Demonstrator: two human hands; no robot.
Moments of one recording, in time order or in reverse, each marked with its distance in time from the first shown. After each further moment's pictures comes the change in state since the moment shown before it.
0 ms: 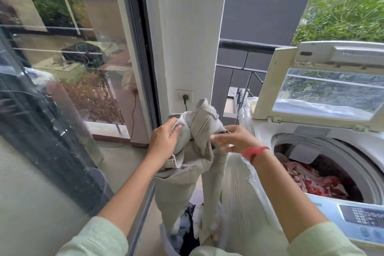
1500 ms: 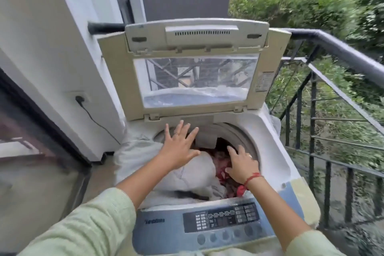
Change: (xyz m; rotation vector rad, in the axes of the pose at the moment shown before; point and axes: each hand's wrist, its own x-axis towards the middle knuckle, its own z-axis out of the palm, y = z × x) left_hand 0.019 0.223 0.420 0.840 -0.782 0.383; right_hand -0.056 0.243 -0.389 -1.073 0.271 0.391
